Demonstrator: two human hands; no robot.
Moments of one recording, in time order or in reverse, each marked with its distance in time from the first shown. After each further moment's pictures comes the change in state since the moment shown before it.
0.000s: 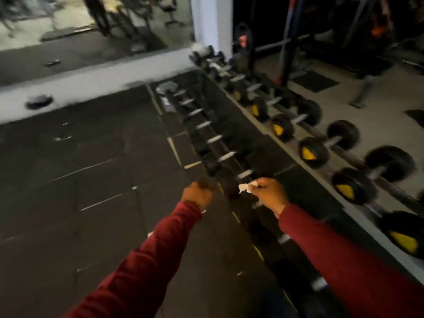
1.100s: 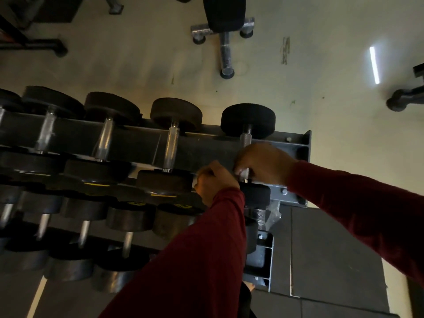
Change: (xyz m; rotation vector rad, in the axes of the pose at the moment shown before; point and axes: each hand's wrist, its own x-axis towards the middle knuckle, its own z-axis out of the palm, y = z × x) left_hand -0.322 0.445 0.721 -0.409 -0.034 -0.157; right_hand -0.287 0.578 -0.540 -0.706 0.086 -0.174
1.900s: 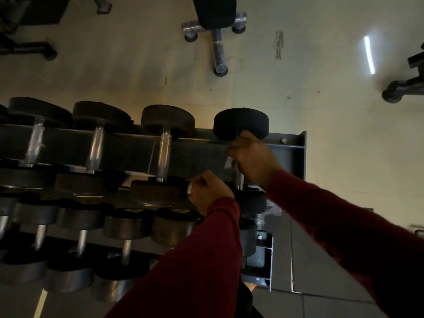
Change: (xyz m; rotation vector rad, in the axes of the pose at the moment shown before) left_hand -0.002 0.003 0.002 -0.028 0.020 -0.054; right_hand 0.022 0.006 0.024 -0.141 0.262 0.272
